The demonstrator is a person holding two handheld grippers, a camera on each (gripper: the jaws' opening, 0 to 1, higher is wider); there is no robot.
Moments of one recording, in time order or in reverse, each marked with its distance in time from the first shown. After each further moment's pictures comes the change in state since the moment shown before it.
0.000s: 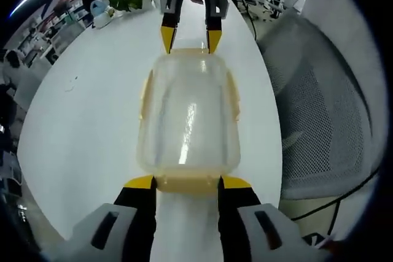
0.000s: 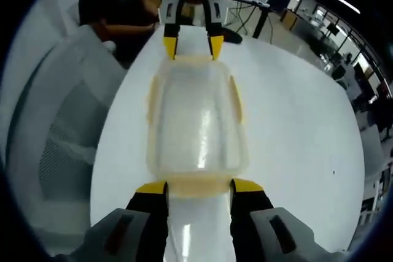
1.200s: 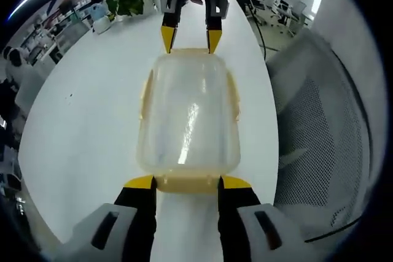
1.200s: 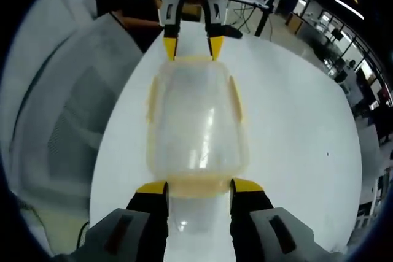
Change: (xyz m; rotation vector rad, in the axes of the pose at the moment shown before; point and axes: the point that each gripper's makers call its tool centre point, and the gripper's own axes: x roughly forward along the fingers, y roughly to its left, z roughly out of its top) left arm 0.025 -0.012 0.079 -0.043 -0.001 0.026; right arm -0.049 0.001 -0.068 -0.043 -0.003 0.014
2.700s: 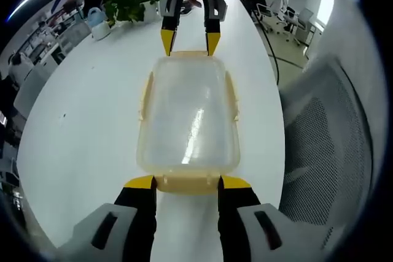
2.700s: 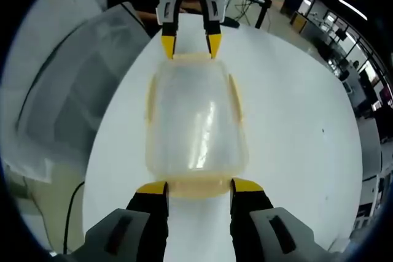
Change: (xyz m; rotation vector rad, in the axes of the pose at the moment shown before) left arm 0.036 0.000 0.077 -0.039 -0.030 0.013; right arm -0.037 -0.013 -0.076 -0.023 0.015 0.034
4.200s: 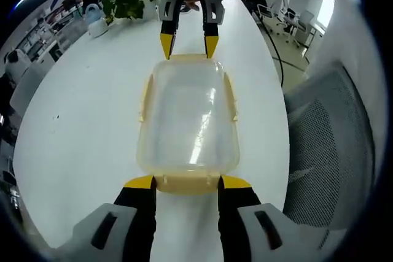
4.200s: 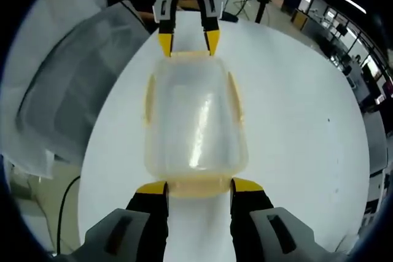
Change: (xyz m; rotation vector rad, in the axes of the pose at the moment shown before) left arm 0.019 0.003 0.006 -0.013 0.009 -0.023; right arm 0.012 -0.005 -0.022 0.027 -0.013 0.037
